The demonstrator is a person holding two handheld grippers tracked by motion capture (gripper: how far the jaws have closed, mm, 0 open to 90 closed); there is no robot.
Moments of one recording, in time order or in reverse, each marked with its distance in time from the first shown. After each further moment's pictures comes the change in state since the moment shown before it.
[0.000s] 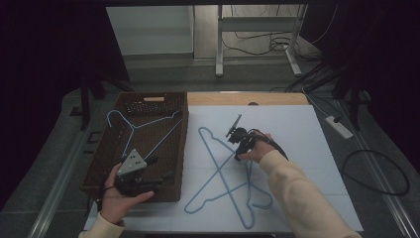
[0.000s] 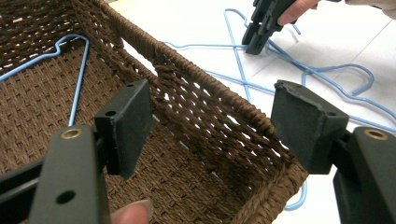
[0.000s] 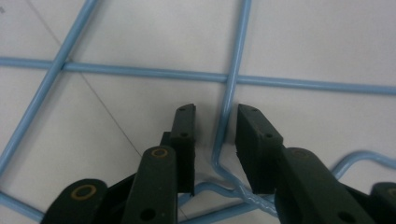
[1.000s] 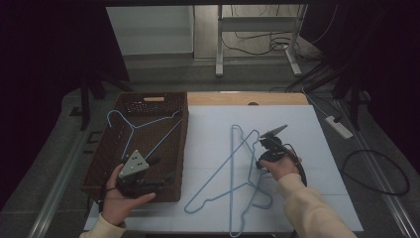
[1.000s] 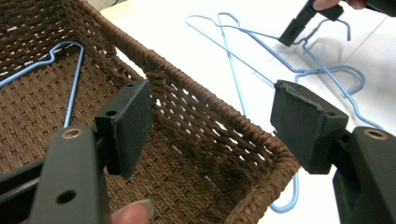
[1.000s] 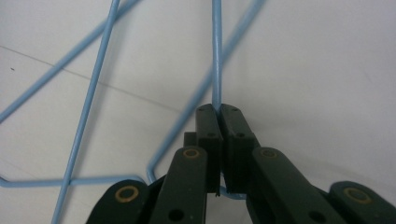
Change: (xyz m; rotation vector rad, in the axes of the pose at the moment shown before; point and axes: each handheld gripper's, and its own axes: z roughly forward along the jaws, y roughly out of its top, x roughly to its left) left arm -0.009 0.005 -0.002 -0.009 -0.009 0.019; right arm -0.006 -0.096 -0.026 -0.156 0.079 0.670
